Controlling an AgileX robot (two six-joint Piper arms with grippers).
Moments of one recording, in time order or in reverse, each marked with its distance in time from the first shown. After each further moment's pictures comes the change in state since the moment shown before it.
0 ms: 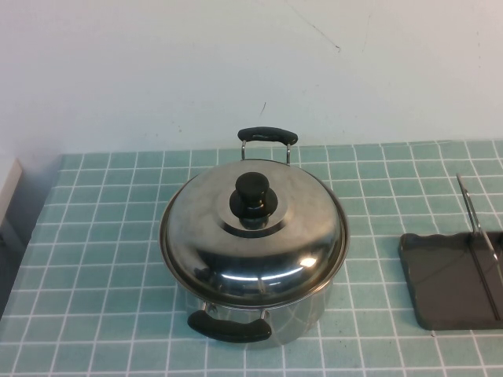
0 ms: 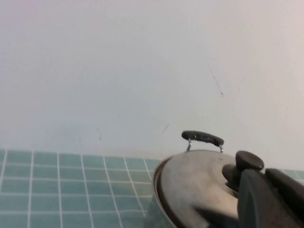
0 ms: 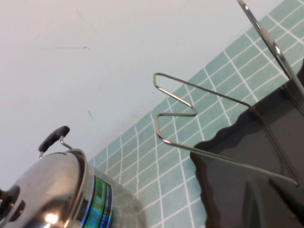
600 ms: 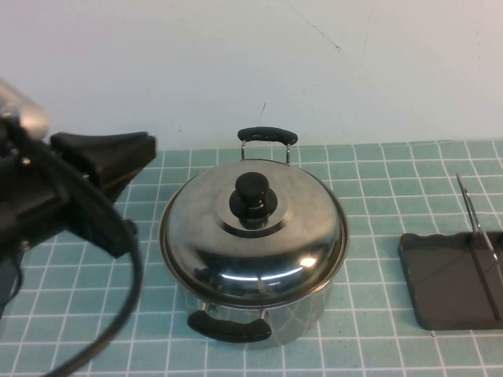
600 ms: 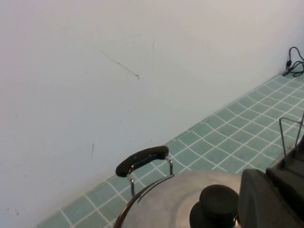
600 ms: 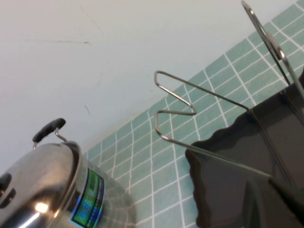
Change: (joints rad) right arm 0.000 0.000 0.000 0.012 -0.013 -0.057; left arm -0.044 0.817 -0.407 -0.842 0.241 1.358
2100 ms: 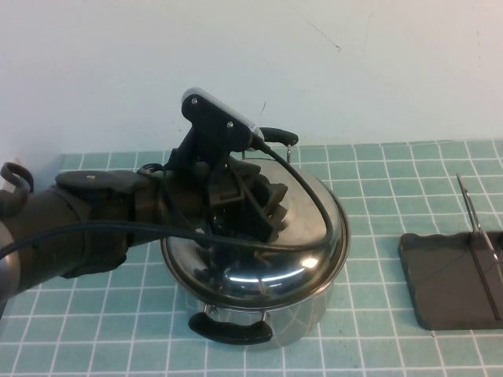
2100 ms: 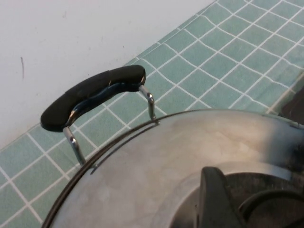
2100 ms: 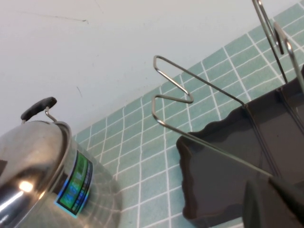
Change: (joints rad) right arm 0.000 0.000 0.000 0.000 0.037 -0.110; left arm -0.359 0.582 -0.258 -0.101 -0.330 0.119
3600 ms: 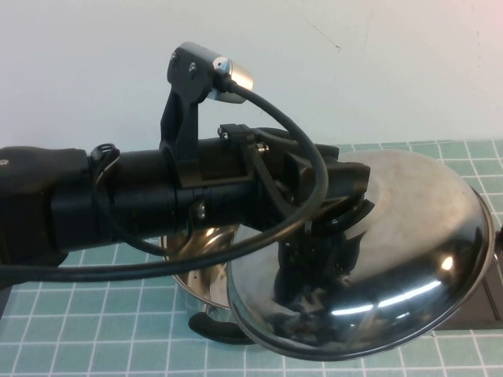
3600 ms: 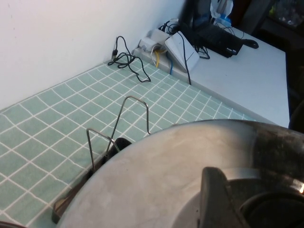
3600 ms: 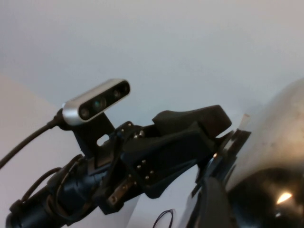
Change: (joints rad) right arm 0.000 0.699 -0.461 1.178 0.559 -0.890; left arm 0.000 -0.238 0.000 0.038 0.472 -0.386
